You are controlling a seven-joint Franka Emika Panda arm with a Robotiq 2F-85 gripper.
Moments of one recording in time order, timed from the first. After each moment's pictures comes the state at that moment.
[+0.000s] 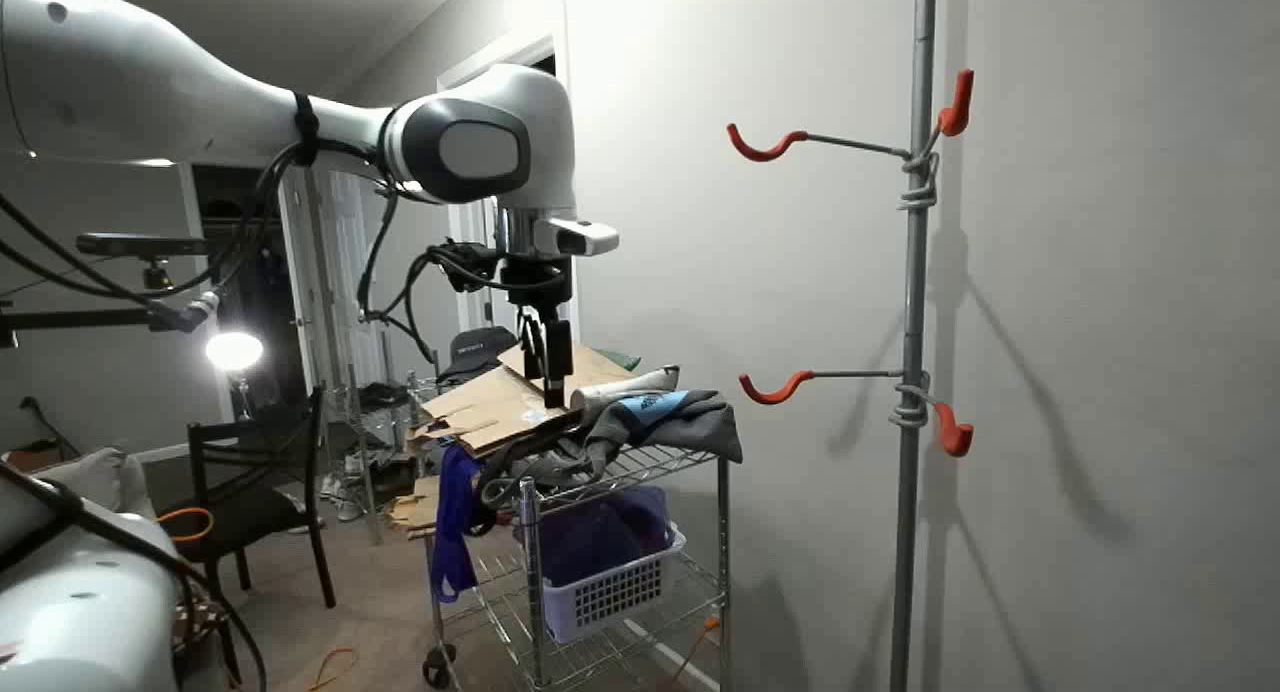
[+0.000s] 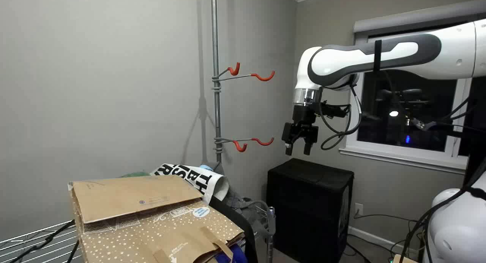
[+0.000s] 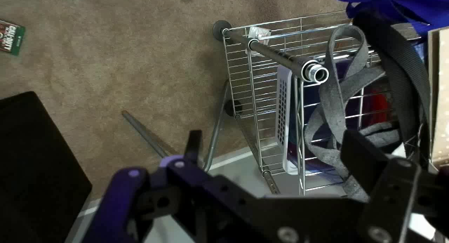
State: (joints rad) arm 0.02 -0.56 0.03 -2.24 0.15 1.73 0.22
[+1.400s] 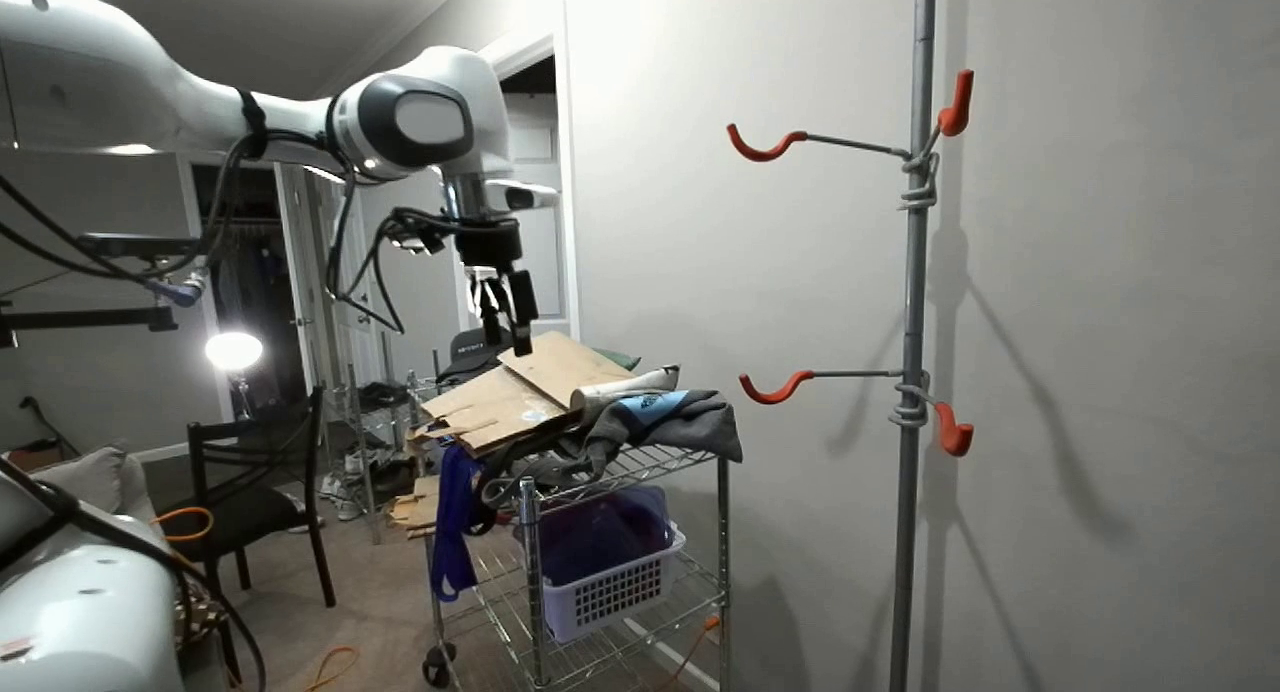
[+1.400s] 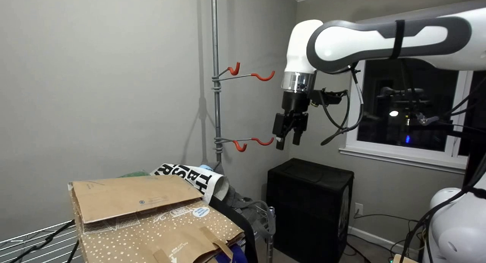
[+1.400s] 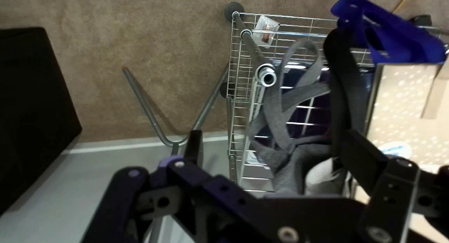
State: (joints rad) arm 0.08 -0.58 0.20 -2.14 0.09 1.70 0.23
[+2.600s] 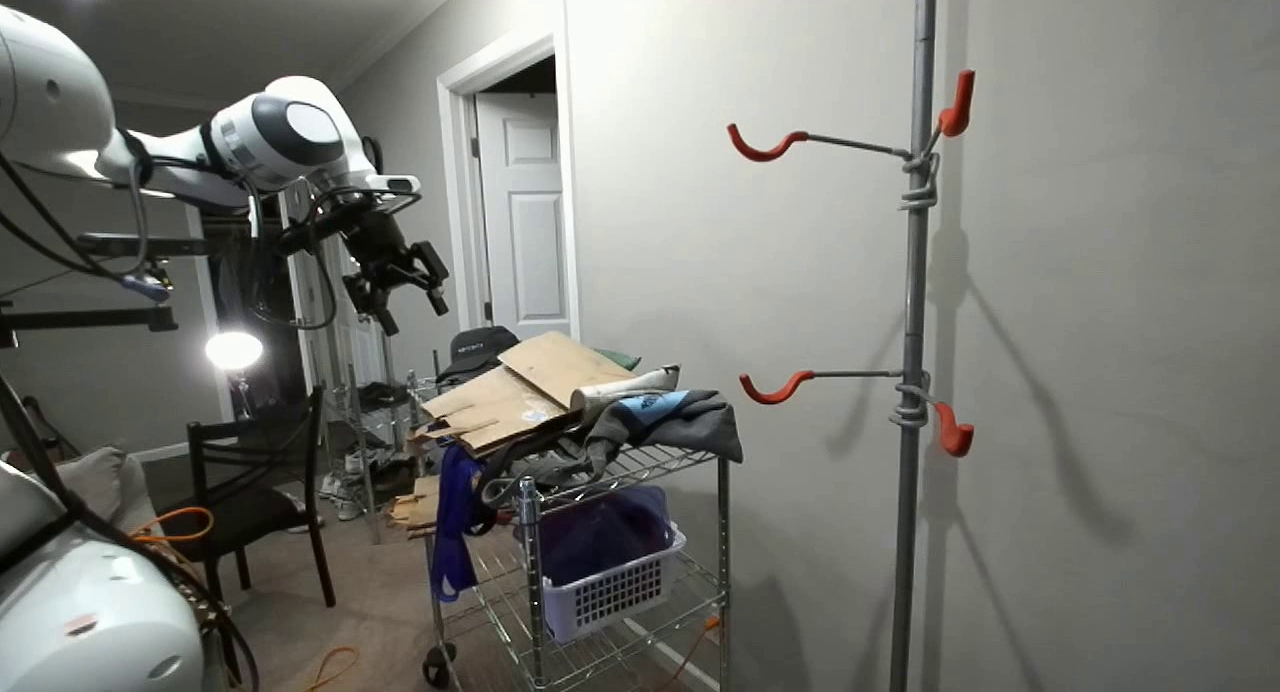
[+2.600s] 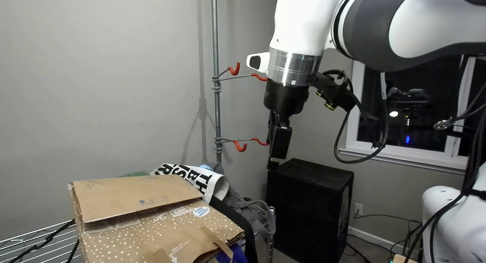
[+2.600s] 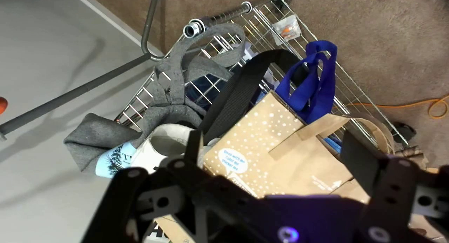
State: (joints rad) arm 0.32 -0.51 0.48 -2.02 -0.12 1.69 0.06
